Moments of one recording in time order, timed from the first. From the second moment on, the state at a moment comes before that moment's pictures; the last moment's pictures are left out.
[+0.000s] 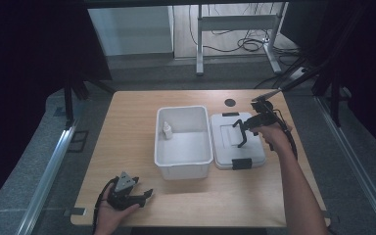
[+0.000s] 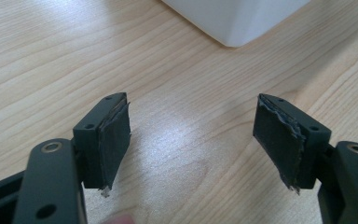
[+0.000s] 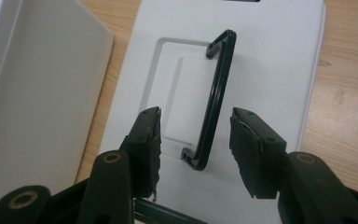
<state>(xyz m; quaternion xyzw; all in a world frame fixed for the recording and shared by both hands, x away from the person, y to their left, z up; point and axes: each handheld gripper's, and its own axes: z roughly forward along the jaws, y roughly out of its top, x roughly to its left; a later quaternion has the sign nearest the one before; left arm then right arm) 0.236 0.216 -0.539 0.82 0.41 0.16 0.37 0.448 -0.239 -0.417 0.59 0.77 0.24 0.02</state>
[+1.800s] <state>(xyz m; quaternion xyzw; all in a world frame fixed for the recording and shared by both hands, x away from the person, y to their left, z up) 0.235 0.212 -0.541 0.82 0.41 0.15 0.37 0.489 -0.240 -0.449 0.65 0.73 0.22 -0.06</state>
